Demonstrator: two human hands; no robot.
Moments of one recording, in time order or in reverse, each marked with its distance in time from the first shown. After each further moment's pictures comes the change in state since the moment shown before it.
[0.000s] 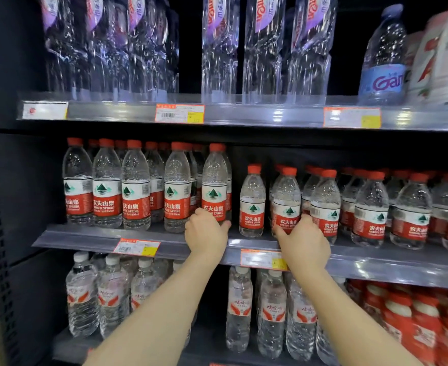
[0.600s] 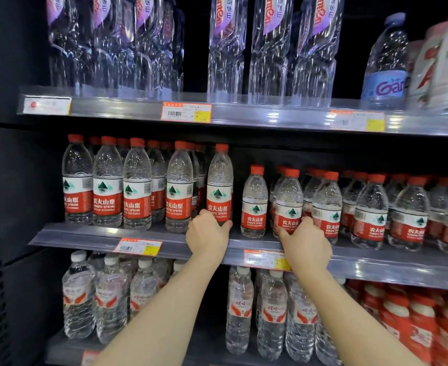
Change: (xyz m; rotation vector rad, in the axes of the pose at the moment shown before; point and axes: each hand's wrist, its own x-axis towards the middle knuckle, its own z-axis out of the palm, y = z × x) left_hand 0.002 -0.007 0.000 -0.073 -0.020 0.028; right_hand 0.000 -0.002 0.002 -0.024 -0.006 0.018
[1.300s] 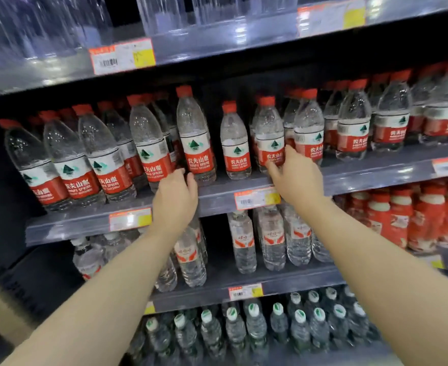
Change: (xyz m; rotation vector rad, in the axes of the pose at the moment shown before) left_hand -0.001 -0.042 -0.044 0.108 -0.023 0.454; right_hand -0.009 0.004 -0.022 0.011 -0.076 -0.133
